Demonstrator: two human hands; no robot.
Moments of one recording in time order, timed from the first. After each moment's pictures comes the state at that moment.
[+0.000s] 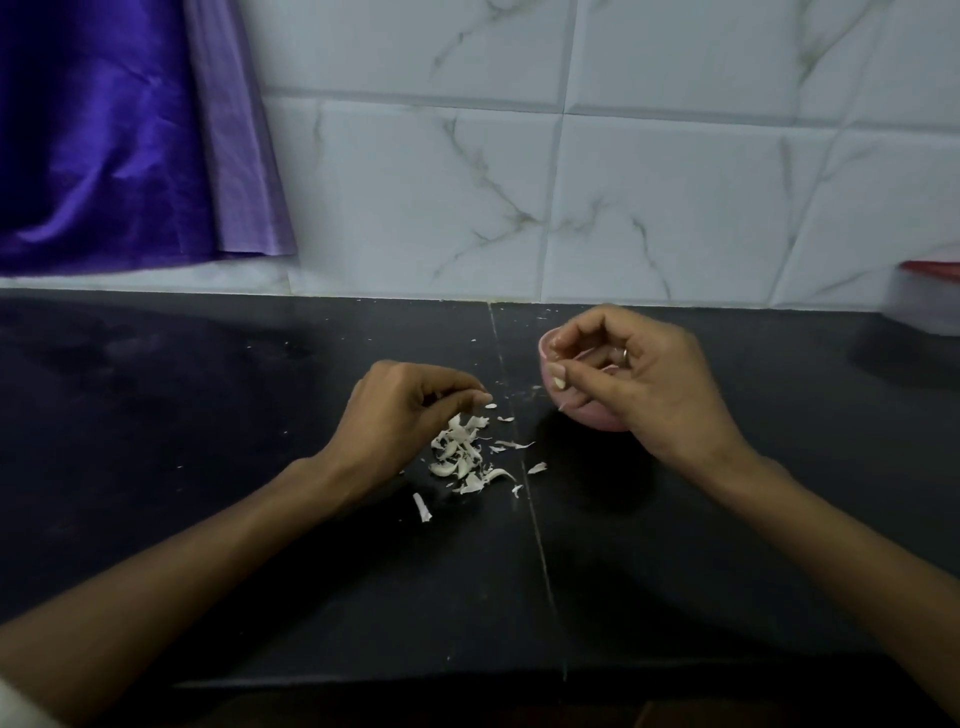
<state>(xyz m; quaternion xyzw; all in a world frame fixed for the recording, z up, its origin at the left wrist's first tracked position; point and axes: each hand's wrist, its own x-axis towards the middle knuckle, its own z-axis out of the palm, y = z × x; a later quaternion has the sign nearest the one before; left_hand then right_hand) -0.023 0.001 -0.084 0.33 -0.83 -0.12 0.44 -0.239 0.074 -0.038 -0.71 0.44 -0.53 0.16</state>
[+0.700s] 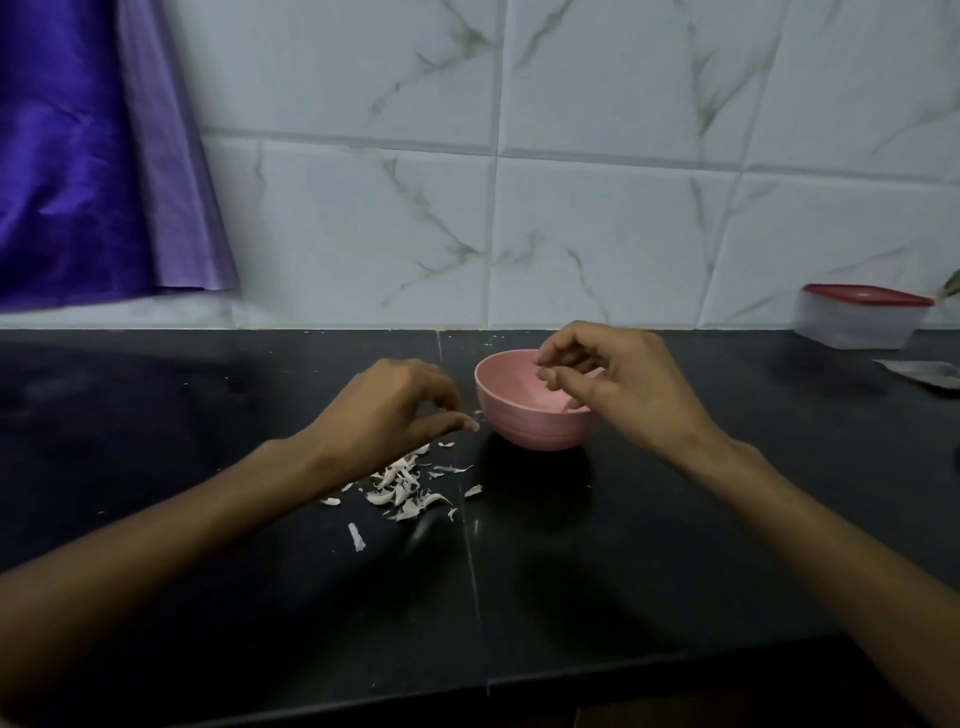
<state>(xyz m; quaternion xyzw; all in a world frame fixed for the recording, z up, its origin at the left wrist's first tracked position) -0.056 -0.005 -0.048 0.28 -0.91 -0.03 0.30 -0.292 0.075 -0.021 -0.73 0.50 -0.46 0.07</state>
